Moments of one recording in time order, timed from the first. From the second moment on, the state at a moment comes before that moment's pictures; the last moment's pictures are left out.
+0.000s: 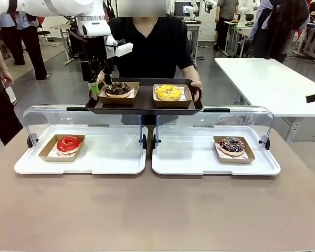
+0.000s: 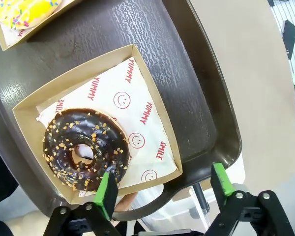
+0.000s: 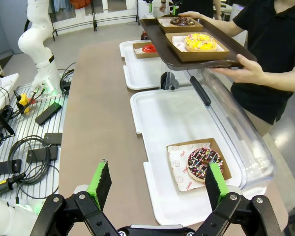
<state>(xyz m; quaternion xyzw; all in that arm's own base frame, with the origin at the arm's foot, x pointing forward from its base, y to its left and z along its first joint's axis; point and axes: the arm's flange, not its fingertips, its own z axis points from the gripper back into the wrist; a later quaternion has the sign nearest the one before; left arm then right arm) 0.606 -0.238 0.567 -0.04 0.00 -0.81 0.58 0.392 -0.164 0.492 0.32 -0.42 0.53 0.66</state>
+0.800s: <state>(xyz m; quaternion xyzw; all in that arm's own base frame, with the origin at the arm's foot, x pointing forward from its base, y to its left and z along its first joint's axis) 0.514 -0.169 0.604 0.02 -0.01 -0.78 0.62 0.392 -0.164 0.492 0.32 -0.42 0.53 0.66</state>
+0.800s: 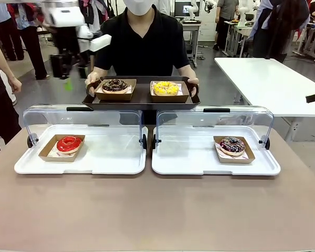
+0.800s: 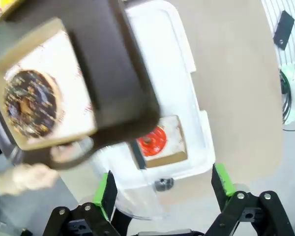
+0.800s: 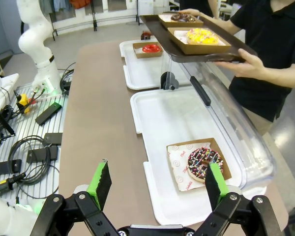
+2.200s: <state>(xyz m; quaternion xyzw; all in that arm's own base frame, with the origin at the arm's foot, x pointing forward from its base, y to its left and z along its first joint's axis) 0.439 -0.075 0.557 0.01 -0.04 -0.74 0.67 0.392 -0.164 0.492 0.32 -0.42 0.53 0.66</state>
